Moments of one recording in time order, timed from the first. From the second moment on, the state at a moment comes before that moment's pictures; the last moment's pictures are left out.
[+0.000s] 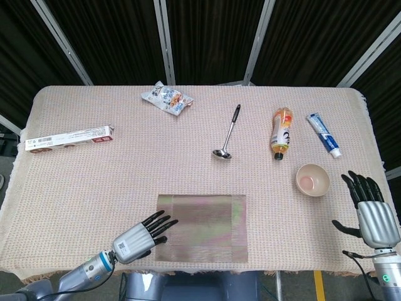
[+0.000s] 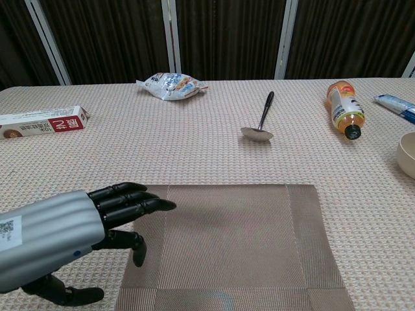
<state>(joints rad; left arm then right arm) -0.44 -1.58 0.11 -1.38 2.03 1.15 0.17 0.13 -1.07 0.05 -1.64 -1.49 1.45 0.04</state>
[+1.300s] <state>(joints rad) -0.46 -1.68 0.20 -1.27 2.00 1.16 0.20 0.12 -1.06 0.06 -1.65 -1.50 1.45 0.05</state>
